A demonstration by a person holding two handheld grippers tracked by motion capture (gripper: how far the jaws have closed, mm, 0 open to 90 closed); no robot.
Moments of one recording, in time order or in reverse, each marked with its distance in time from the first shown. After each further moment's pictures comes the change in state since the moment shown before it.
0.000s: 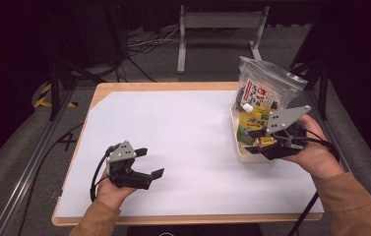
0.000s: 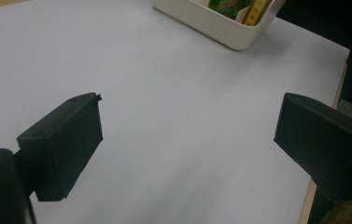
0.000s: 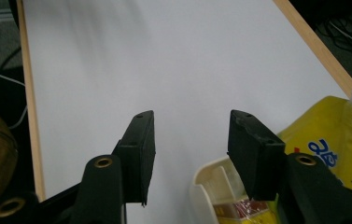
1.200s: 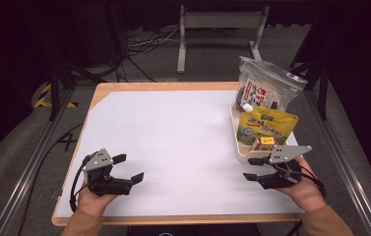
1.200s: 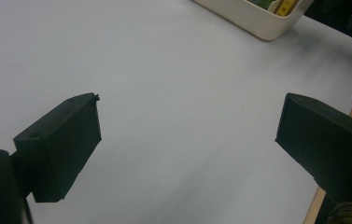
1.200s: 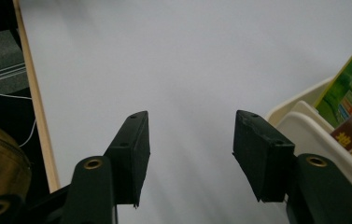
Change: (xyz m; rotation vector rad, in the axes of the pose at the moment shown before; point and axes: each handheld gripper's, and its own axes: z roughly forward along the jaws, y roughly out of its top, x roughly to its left) left arm 0.016 -0.035 -0.036 -0.023 0.083 -0.060; right arm 0.043 -0.092 0.047 -0.132 -0.003 0.234
